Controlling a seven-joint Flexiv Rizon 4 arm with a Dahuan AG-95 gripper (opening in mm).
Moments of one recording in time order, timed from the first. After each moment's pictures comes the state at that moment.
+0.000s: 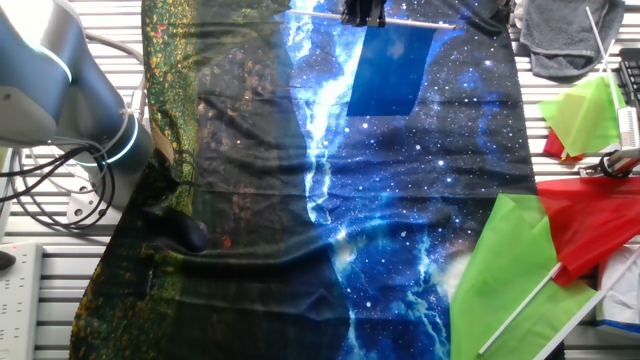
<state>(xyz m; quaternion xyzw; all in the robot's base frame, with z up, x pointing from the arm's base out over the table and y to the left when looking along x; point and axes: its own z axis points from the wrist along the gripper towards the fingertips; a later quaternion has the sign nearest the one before) 0.406 0.163 0.236 0.05 -0.98 -0.11 0.14</state>
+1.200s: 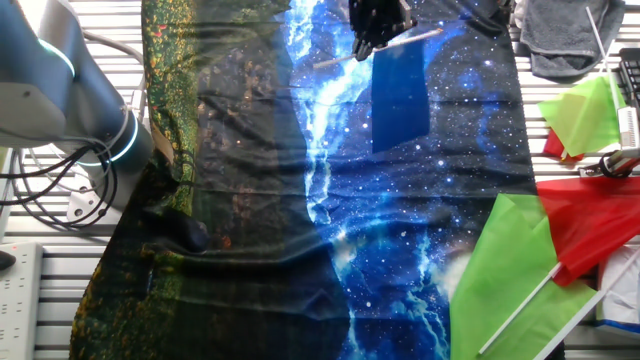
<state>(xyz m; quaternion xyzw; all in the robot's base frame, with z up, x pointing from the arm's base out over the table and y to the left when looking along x) 0.424 0.096 0.230 0.38 -0.90 0.12 0.16</state>
